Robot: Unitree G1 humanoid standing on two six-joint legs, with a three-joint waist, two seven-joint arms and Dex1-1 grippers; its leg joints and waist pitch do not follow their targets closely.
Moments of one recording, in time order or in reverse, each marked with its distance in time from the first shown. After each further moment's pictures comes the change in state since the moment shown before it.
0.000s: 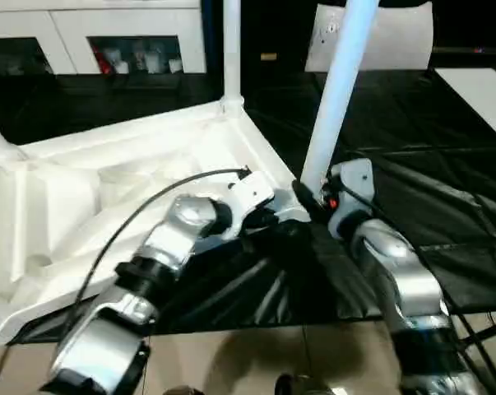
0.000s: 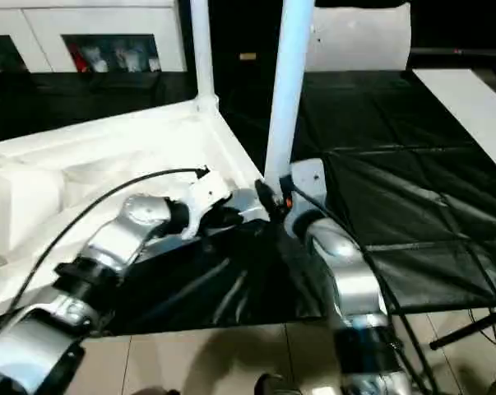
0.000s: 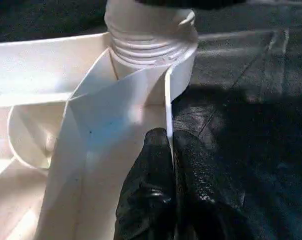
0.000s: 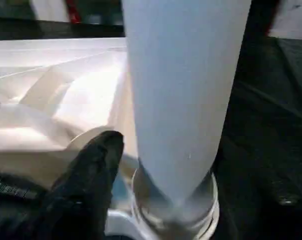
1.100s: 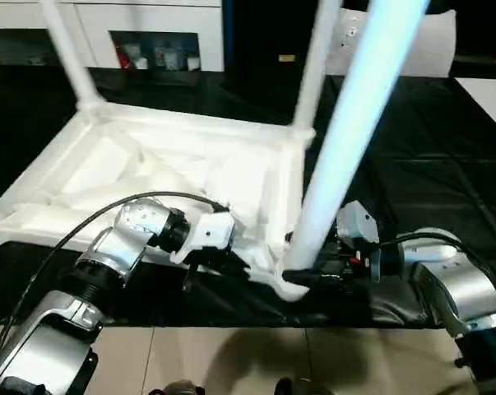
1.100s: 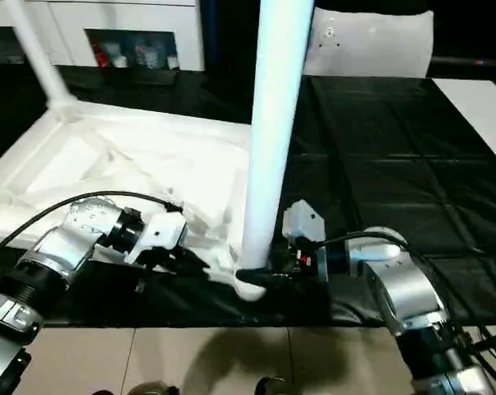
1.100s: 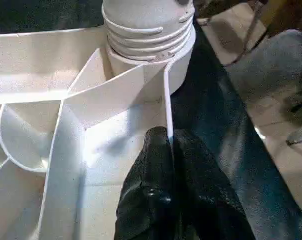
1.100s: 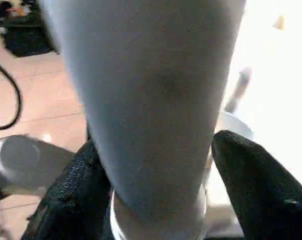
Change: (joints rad) left arm 0.044 0.224 -0.093 0.011 -0.092 -0.383 -0.629; right arm -0.015 -0.390 0.172 0.054 0.172 -0.174 0.911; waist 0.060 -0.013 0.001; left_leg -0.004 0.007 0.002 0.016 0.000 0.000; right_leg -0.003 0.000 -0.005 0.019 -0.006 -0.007
